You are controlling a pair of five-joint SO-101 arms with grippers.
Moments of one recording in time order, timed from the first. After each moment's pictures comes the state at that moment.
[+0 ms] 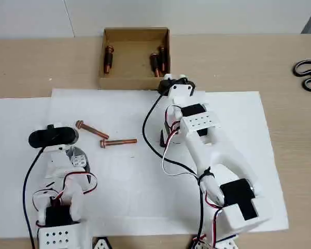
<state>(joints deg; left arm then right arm) -10.8 -90.4 92.5 48.8 7.9 -20.0 4.7 21.4 57.8 -9.1</state>
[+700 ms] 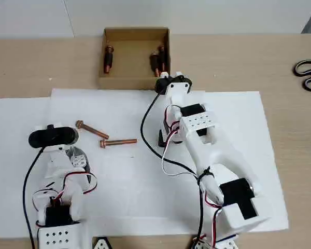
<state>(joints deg) -10.8 -90.4 92.5 48.8 7.9 -20.1 5.0 21.4 55.8 -7.0</state>
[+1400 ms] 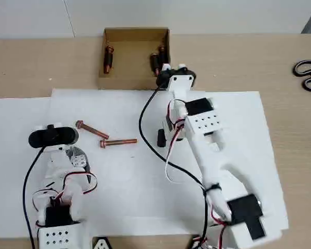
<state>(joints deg) -10.8 -90.4 92.5 48.8 7.9 -20.3 -6.0 17.2 69.1 -7.0</state>
